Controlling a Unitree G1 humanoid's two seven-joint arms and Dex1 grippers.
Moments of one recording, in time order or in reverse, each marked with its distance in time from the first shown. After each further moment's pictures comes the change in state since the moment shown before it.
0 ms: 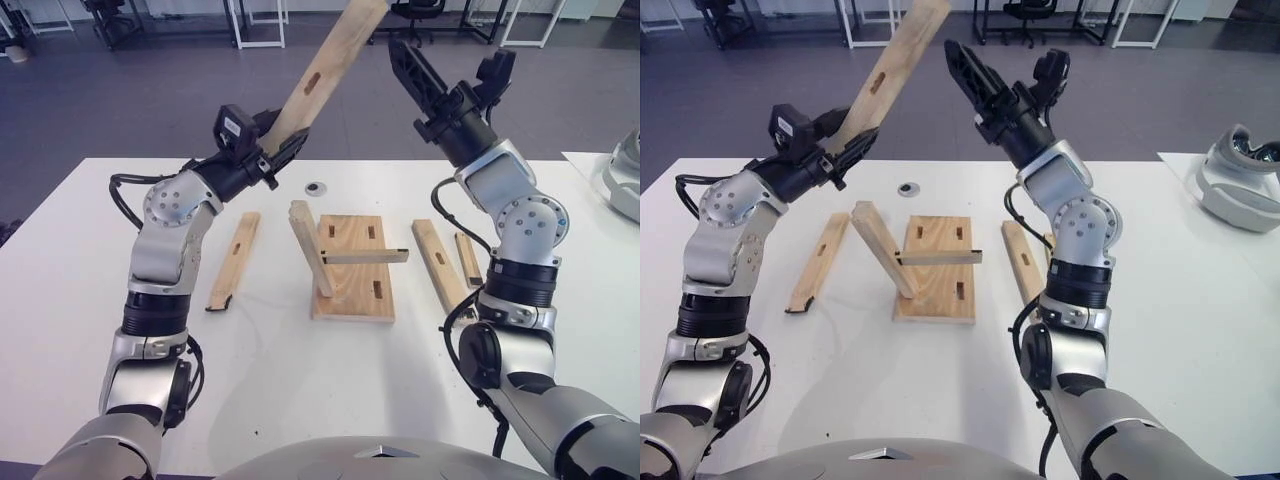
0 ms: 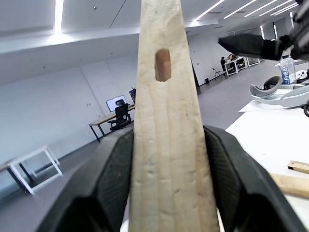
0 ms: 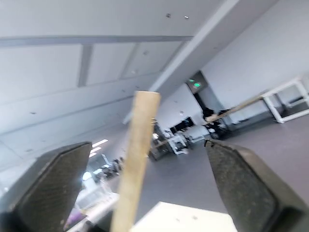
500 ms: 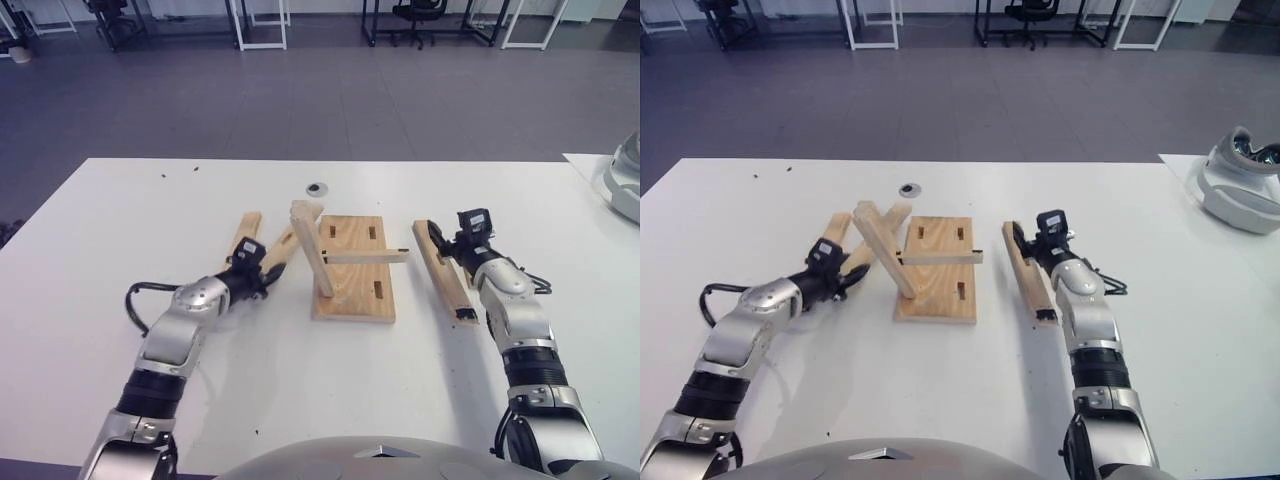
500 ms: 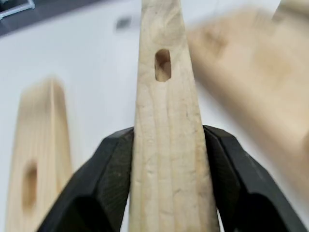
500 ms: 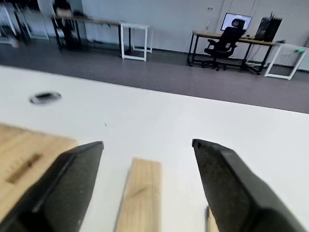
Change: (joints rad) left arm 0.353 -0.054 -0.019 -0.077 -0.073 0.425 0.204; right arm 0.452 -0.178 0.166 0.236 -0.800 -0.471 0.069
